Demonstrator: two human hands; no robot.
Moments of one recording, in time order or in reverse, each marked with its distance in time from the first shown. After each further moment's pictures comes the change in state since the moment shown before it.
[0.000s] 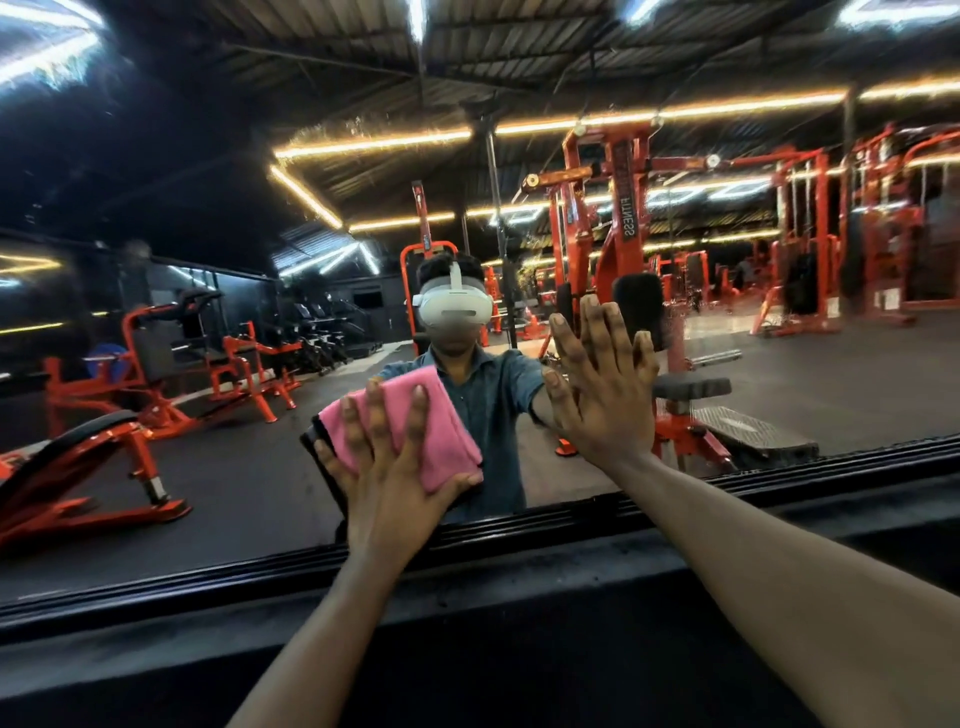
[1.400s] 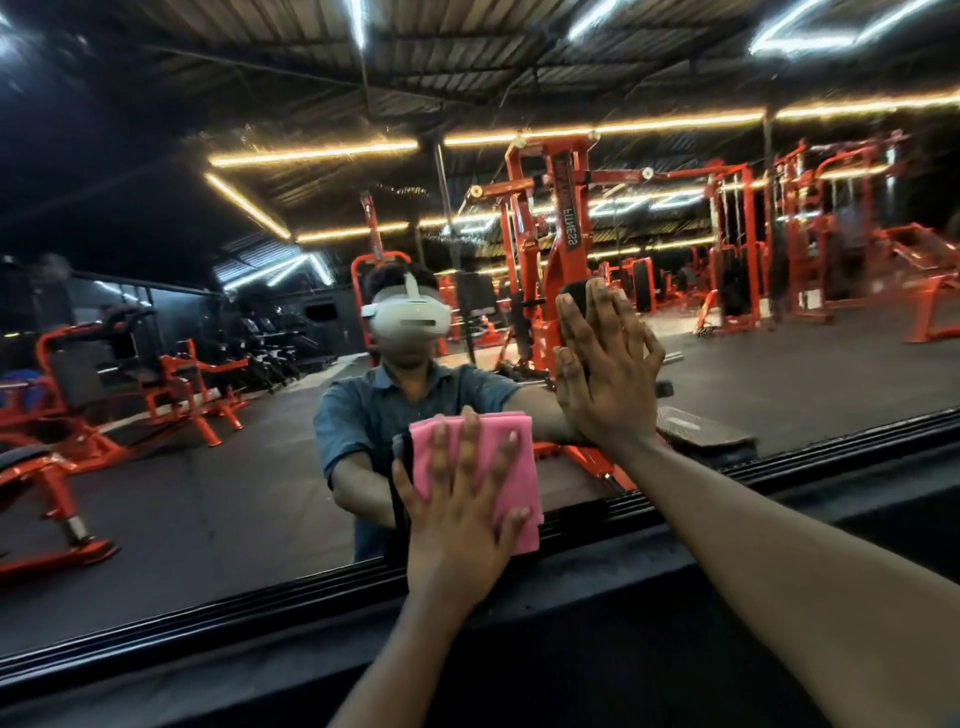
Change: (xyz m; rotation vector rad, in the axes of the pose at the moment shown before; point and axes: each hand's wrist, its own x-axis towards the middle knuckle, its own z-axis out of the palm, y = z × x) left_hand -0.009 0.124 0.047 0.021 0.072 0.285; right_hand 0.019 0.081 -0.020 0.008 0.023 0.122
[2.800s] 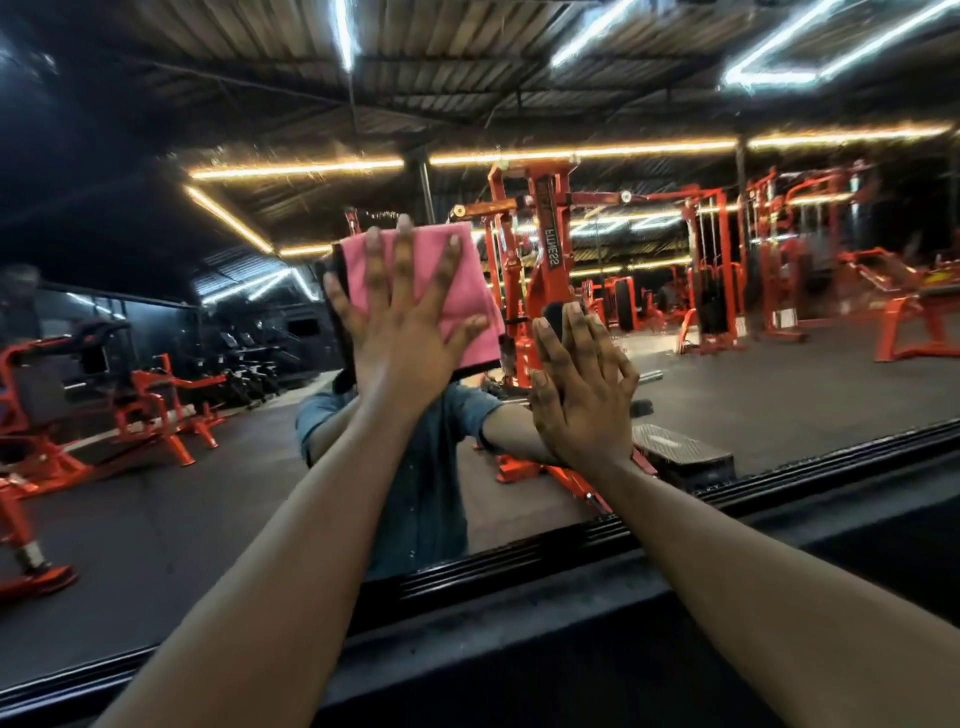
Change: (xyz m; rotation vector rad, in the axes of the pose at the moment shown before) left_hand 0.192 -0.041 -0.082 0.005 0.089 -0.115; right_hand 0.002 0.001 0.001 0.029 -0.010 0.003
